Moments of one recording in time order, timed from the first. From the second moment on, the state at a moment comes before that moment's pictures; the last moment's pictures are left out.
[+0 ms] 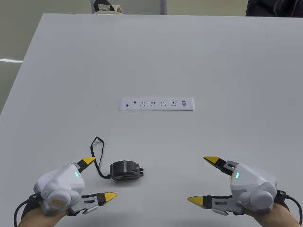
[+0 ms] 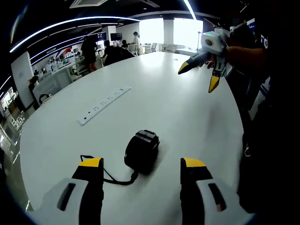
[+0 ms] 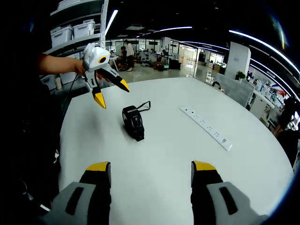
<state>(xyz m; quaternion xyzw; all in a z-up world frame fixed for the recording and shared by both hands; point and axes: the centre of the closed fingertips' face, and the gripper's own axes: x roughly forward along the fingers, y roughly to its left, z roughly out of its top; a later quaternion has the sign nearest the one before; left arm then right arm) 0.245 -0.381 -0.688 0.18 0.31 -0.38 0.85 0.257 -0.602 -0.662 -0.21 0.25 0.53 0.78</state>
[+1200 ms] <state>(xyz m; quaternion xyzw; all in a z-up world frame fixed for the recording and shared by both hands) 0.273 -0.417 -0.754 0.28 0.33 -0.52 0.74 0.273 -0.527 -0.728 -0.25 0.22 0.64 0.69</state>
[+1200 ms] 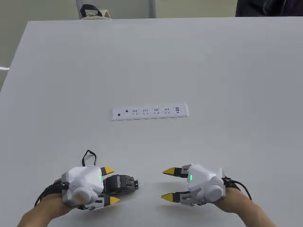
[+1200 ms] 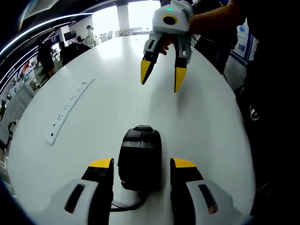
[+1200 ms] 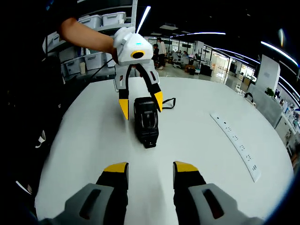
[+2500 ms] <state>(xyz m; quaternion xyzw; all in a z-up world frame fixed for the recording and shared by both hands) 0.272 -0.419 -0.755 0.32 0.29 -0.52 0.73 0.271 -0.454 -0.782 -0.27 0.23 0.71 0.60</state>
